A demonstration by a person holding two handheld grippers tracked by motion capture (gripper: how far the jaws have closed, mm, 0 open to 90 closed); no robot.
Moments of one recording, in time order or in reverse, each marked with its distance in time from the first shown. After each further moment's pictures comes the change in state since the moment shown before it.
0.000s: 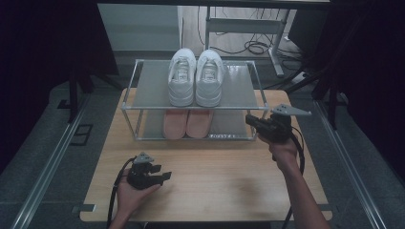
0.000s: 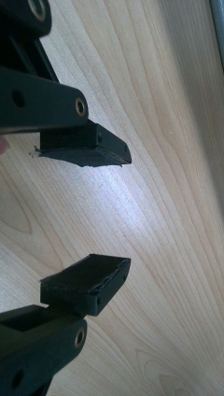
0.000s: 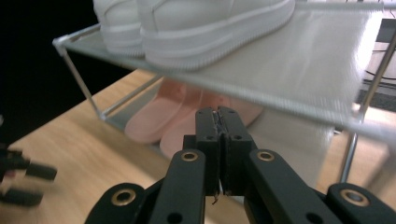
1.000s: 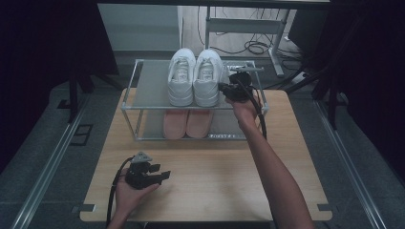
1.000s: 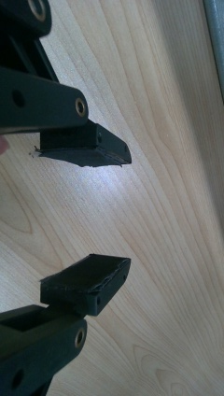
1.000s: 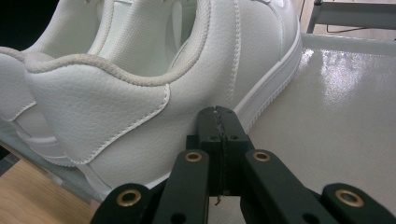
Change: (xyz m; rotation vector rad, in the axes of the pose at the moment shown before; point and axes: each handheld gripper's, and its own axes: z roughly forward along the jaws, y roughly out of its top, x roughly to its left) left arm 0.002 0.001 -0.005 -0.016 -0.012 -0.001; right arm 0.022 0.098 0.124 0.087 -0.177 0.064
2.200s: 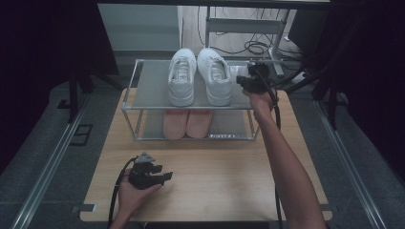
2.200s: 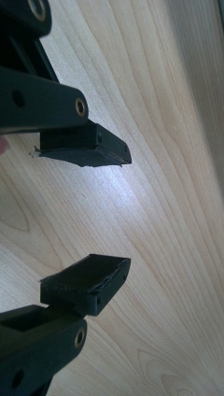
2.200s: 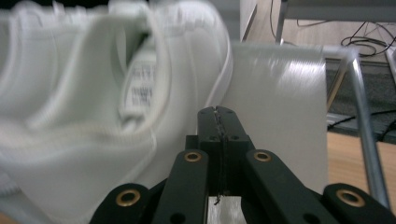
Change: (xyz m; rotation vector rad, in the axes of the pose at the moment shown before) left arm -0.002 -0.001 0.008 0.024 0.000 -0.004; right arm -0.052 0.012 -0.009 0.018 -0.086 0.042
